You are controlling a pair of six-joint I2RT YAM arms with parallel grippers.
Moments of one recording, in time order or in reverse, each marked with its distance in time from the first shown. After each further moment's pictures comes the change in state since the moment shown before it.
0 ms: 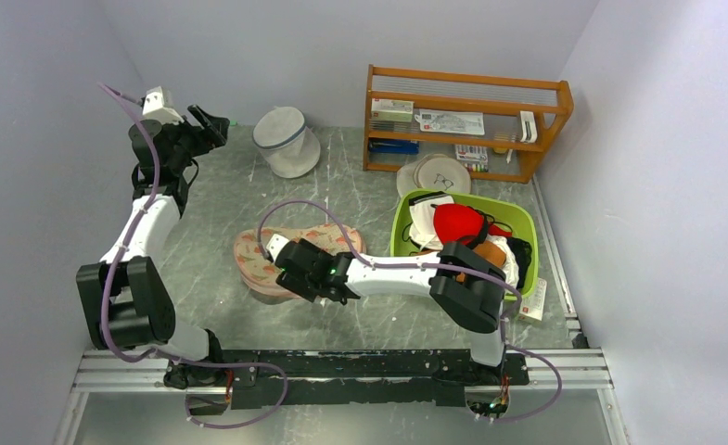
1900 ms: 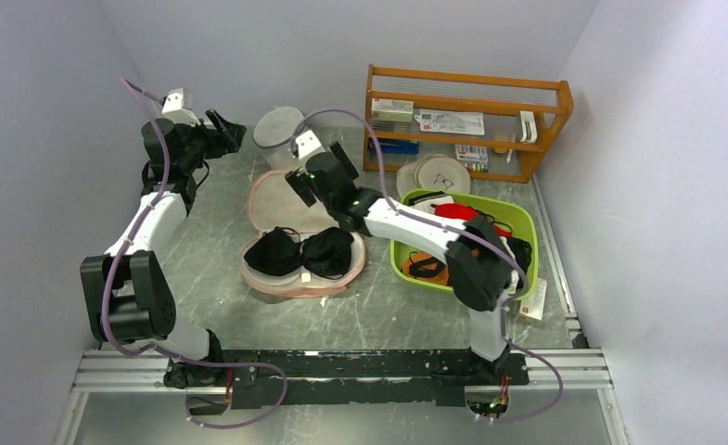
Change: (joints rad) left arm -0.049 0.040 0.008 -0.020 0.109 0.054; right arm -0.320 0.074 0.272 0.286 0.163 -0.129
